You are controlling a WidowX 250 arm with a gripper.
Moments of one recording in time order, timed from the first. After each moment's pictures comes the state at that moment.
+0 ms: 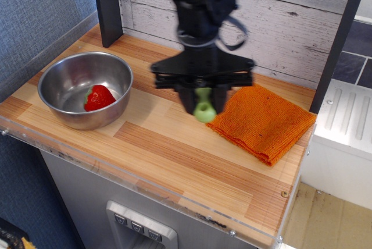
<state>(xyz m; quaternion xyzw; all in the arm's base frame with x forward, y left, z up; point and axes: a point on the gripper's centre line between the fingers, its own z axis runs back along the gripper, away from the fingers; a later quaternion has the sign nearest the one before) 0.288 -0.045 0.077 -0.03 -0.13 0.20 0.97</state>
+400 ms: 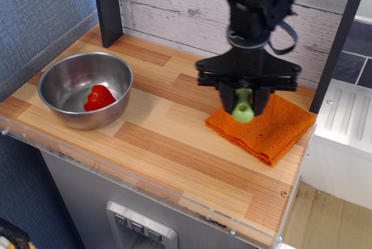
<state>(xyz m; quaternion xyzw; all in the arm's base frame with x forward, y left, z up) 0.315 -0.086 0.069 -0.03 -0.12 0.14 0.98</state>
